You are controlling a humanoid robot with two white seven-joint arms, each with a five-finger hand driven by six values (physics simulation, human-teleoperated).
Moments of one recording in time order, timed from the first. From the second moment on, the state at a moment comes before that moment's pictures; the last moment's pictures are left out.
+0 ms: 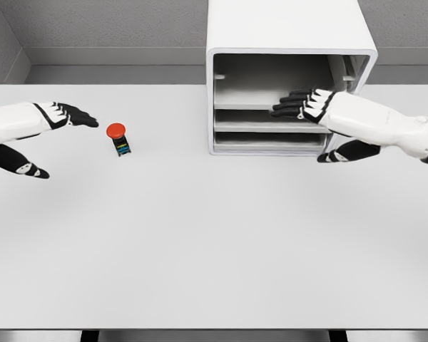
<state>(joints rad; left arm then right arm) -0.62 1.17 -0.68 -1.60 0.13 -0.61 -0.48 -0.61 -0.98 0.66 -1.68 0.06 -0.61 0.27</state>
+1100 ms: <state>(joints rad) -0.92 0.82 -0.91 -1.20 -0.04 -0.61 -0.57 -0.73 -0.78 0.70 -1.48 0.11 -0.61 0.41</state>
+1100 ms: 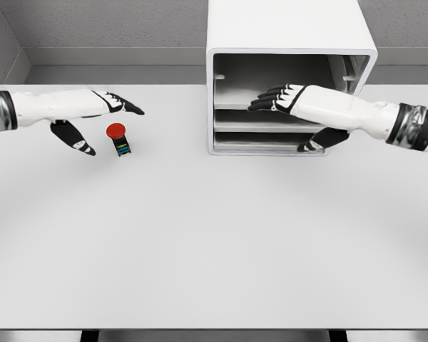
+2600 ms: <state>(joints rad) -0.96 0.62 -0.95 -0.86 -0.11 -0.61 -0.56 -0.76 -0.67 0.70 -1.26 0.21 -0.61 0.42</state>
